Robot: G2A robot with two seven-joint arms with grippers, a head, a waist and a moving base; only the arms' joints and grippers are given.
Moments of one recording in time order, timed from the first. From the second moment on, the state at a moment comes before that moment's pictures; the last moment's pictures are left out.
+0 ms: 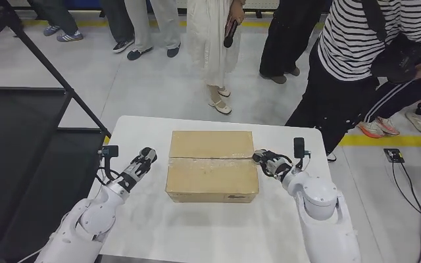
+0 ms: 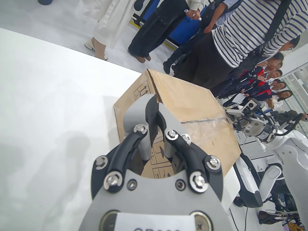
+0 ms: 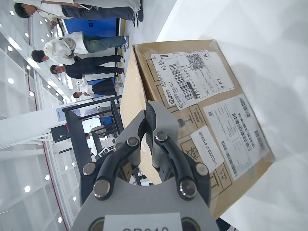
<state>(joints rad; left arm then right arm) 1.05 -0.94 -1.20 -1.43 0.28 -0.30 -0.10 -1.02 -1.53 1.56 -1.56 -0.24 0.40 0.63</state>
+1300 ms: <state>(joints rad) 1.08 -0.98 -1.26 -1.44 0.32 -0.29 -0.08 -1.00 -1.47 1.51 -1.43 -0.20 0.40 0.68</state>
